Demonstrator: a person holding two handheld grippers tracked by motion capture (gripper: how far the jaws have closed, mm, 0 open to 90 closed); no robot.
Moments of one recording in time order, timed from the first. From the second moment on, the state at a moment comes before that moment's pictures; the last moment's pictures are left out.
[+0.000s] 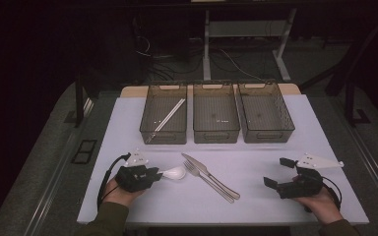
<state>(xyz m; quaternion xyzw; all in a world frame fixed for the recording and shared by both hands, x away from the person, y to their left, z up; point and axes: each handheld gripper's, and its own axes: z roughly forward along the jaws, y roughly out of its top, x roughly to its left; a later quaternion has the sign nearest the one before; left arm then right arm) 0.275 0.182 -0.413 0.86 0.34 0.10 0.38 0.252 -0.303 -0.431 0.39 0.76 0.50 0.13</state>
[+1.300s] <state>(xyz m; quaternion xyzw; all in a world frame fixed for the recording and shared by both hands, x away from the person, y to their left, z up) 0.322 0.136 -0.432 0.89 0.26 0.05 0.36 0.254 -0.303 -0.432 0.39 0.77 0.50 0.13</state>
